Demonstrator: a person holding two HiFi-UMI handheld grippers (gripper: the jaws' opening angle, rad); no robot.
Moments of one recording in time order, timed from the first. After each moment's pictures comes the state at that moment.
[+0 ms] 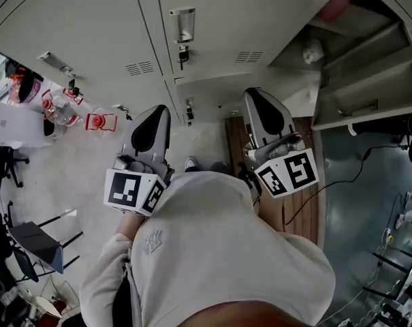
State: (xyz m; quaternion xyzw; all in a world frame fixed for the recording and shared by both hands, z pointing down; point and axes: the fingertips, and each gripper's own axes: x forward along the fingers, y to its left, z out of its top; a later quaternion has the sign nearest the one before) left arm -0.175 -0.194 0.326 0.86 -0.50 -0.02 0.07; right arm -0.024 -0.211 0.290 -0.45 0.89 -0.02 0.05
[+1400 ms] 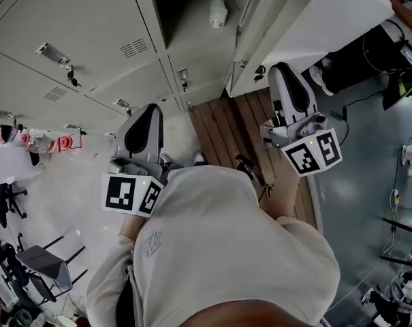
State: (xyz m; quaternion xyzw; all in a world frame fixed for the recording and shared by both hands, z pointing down) left arm 0.077 -0.146 0.310 0.90 -0.43 -0.02 0.06; right arm 0.299 -0.151 0.249 -0.54 0.83 -0.01 0.14
